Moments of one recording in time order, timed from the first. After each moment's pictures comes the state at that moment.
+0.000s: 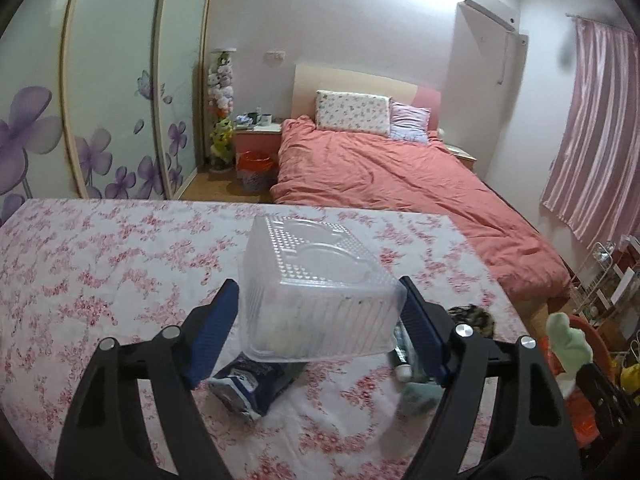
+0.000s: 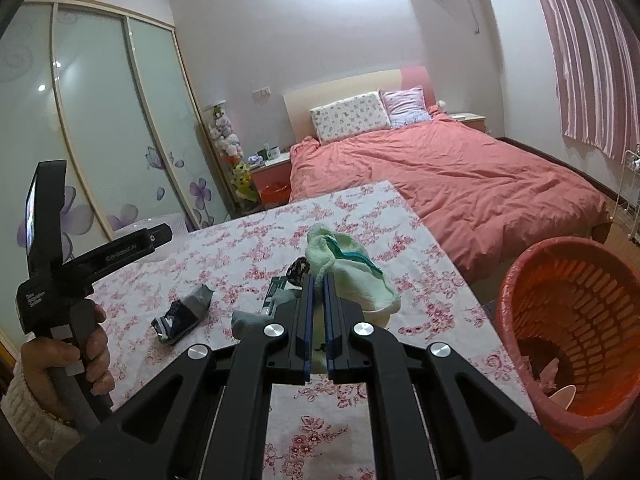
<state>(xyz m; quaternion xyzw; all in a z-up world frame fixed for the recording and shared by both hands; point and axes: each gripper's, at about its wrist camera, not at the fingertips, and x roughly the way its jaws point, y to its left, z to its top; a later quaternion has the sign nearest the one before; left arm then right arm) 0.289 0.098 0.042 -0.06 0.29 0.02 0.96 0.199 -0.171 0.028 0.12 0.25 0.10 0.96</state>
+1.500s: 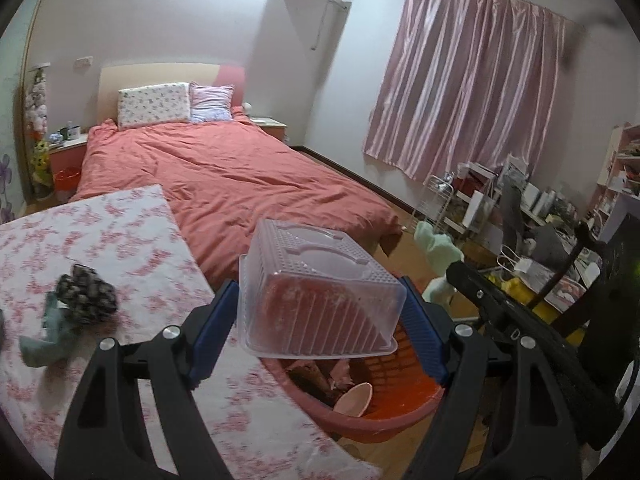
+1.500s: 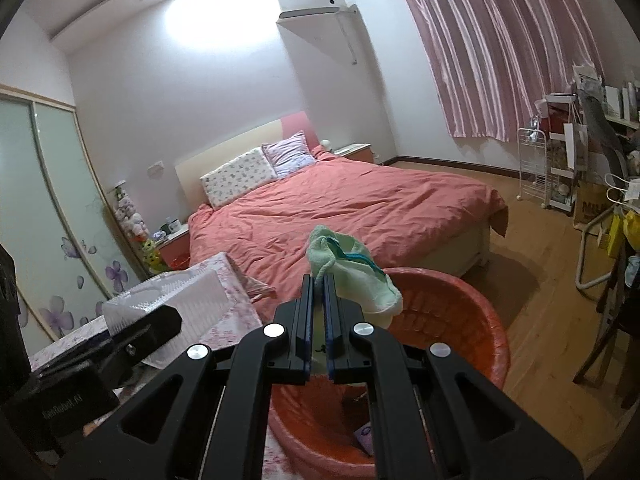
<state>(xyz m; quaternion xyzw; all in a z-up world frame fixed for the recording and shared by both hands) 0.224 -0.190 0.027 -0.02 0.29 -0.31 0.90 0.156 -0.361 0.022 0.19 0.19 -0.09 0.96</state>
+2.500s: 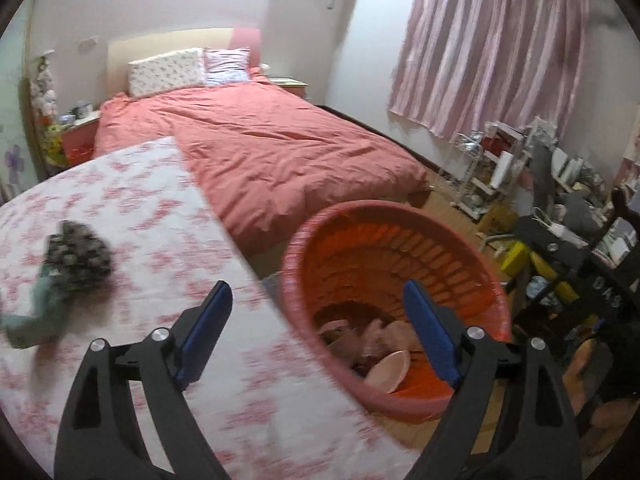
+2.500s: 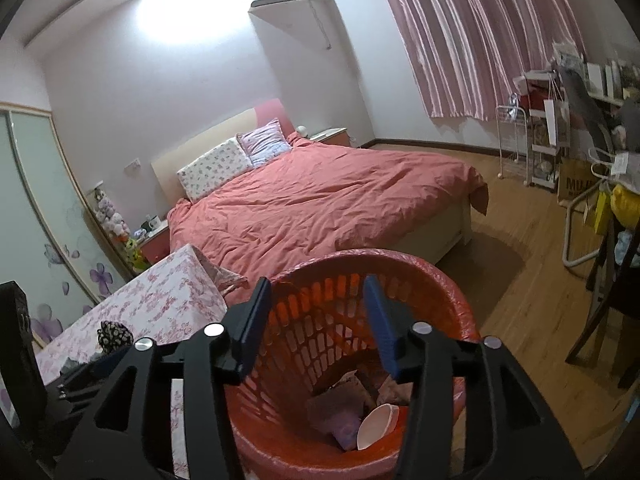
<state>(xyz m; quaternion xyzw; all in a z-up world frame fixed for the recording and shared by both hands) 0.254 -0.186 -0.030 0.02 0.36 -0.26 0.90 0.156 -0.384 0.005 0.21 0.21 -0.12 0.95</state>
